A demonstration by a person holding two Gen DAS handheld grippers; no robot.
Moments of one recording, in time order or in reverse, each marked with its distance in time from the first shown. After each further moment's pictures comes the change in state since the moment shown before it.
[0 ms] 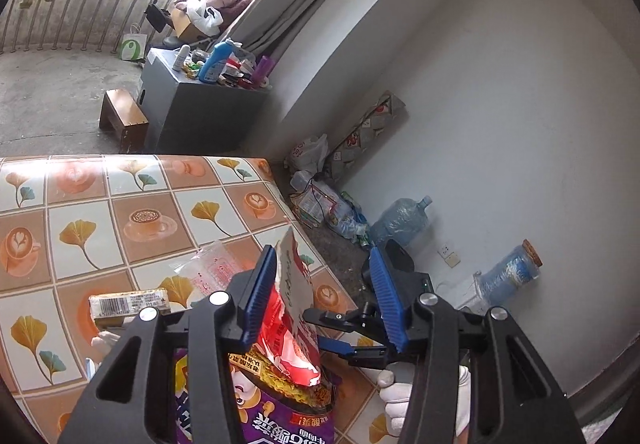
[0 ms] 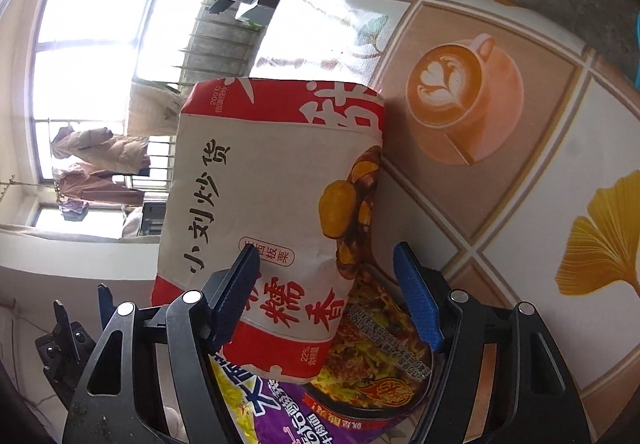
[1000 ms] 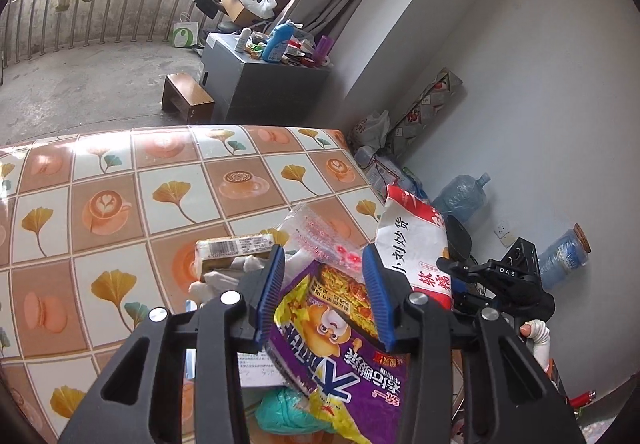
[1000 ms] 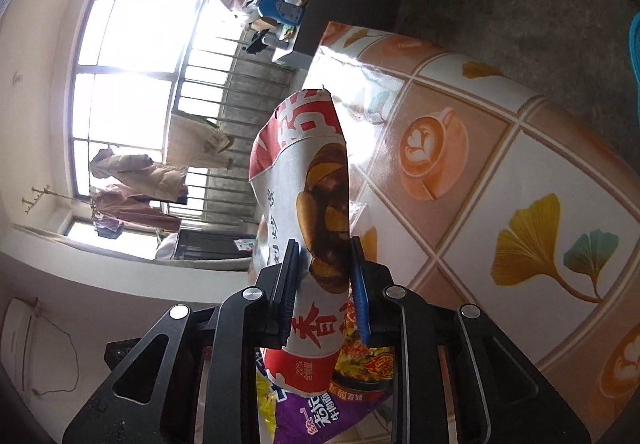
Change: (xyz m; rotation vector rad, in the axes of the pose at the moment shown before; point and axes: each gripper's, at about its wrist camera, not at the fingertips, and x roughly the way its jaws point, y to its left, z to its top) left arm -0.058 0.037 -0.028 -0.022 0.076 0.226; right arm -0.063 -0.007 -0.019 -0.066 -0.169 0.107
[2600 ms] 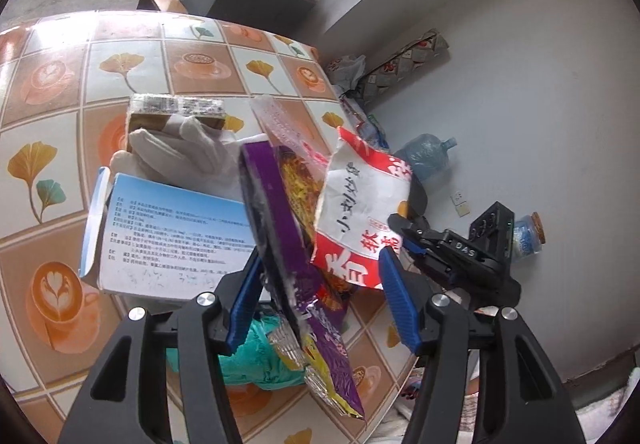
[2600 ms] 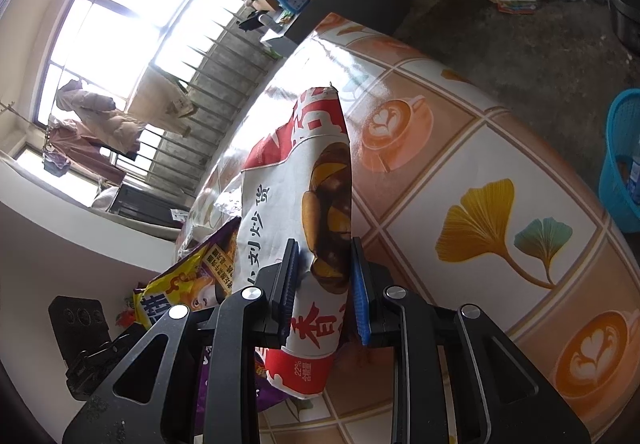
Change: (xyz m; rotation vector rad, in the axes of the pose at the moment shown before) left arm 0.041 -0.010 -0.051 -0.131 0.206 -0.211; right arm 0.011 -0.006 -0.025 -0.215 -0.017 -0.202
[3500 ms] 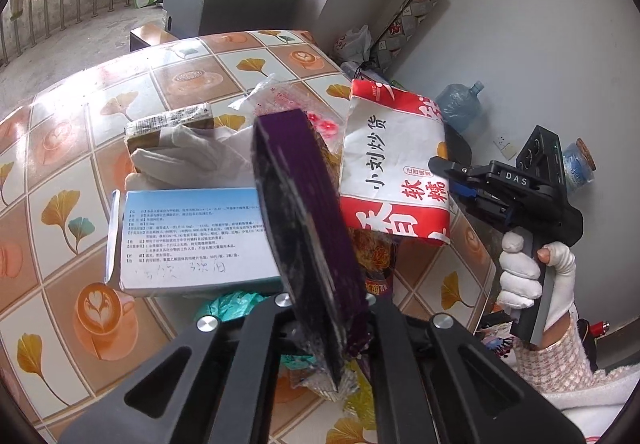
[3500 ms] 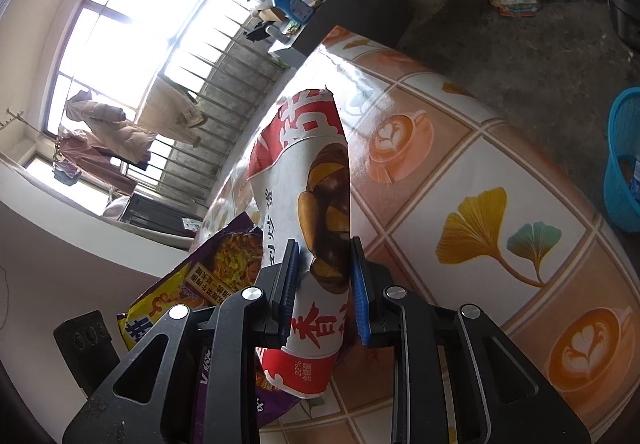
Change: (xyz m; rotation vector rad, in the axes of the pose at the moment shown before) left arm 0.010 -0.029 -0.020 0.244 0.077 0.234; right arm -0.023 -0.005 0.003 0.014 -0.043 0.047
